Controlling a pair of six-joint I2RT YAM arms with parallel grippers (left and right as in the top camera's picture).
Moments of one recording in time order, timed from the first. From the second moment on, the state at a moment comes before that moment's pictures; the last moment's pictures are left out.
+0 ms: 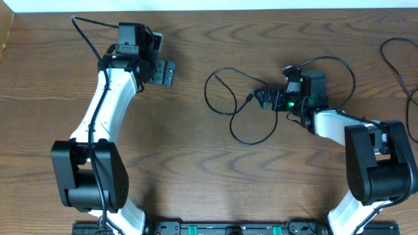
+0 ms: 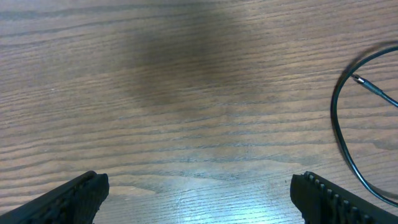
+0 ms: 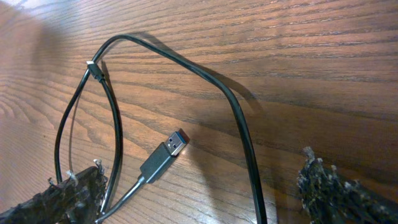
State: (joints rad) left arm -0.05 1.81 1.43 -0.67 0.06 0.14; right arm 0.14 1.88 0.83 0.26 -0.47 0.34
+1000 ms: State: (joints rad) left arm -0.05 1.81 1.43 -0.67 0.06 0.14; right arm 0.14 1.52 0.80 -0.12 -0.28 0.27
